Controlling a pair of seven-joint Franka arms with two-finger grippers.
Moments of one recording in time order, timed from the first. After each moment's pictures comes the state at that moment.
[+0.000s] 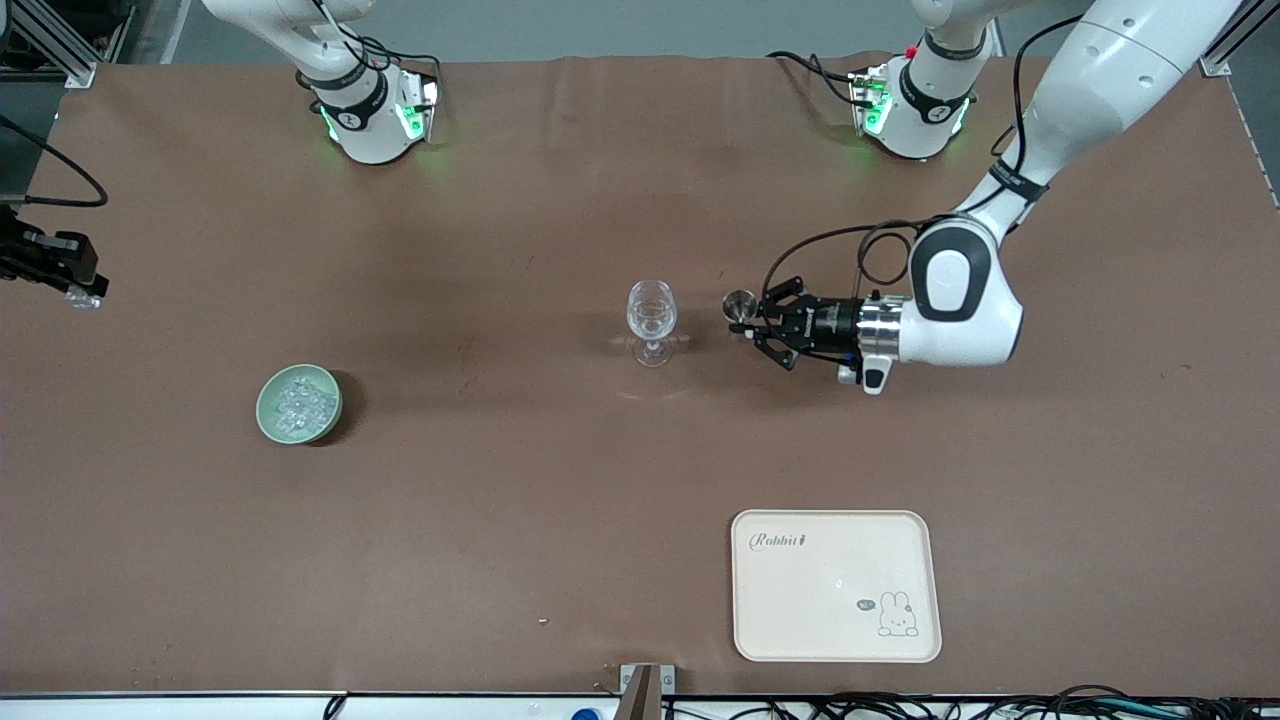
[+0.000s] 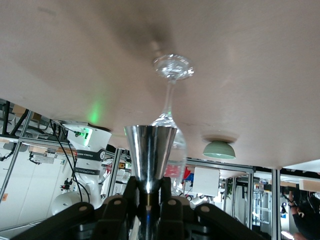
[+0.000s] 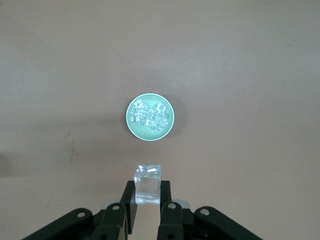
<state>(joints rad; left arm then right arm) 0.36 0.50 -0.78 -2.09 -1.08 2.21 -1.01 0.04 0.03 -0.13 -1.53 -0.02 1.55 -0.05</state>
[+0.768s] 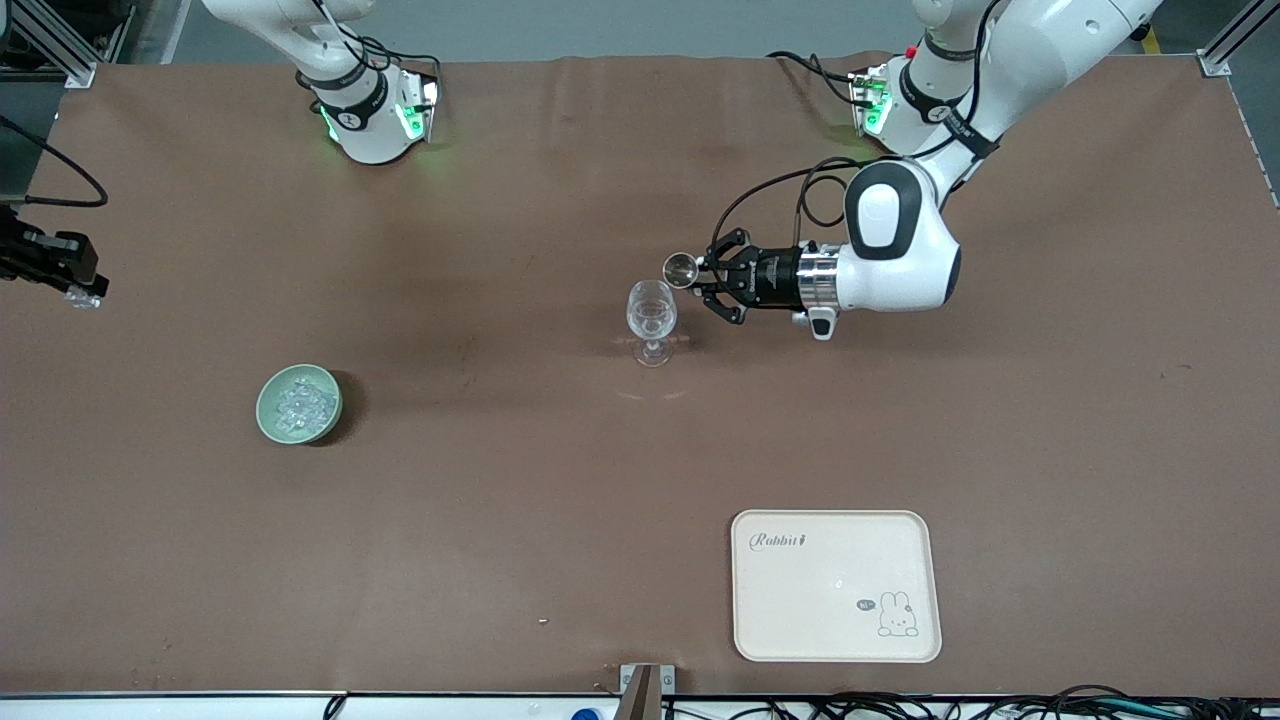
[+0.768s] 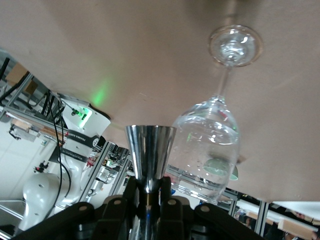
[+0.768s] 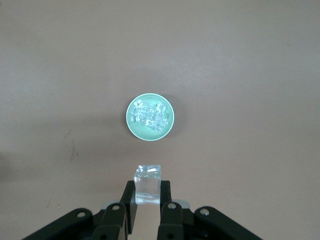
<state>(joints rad) 0.36 0.44 -0.97 -2.16 -1.15 2.37 -1.35 0.04 0.03 -0.13 -1.53 -0.02 1.55 -0.05</state>
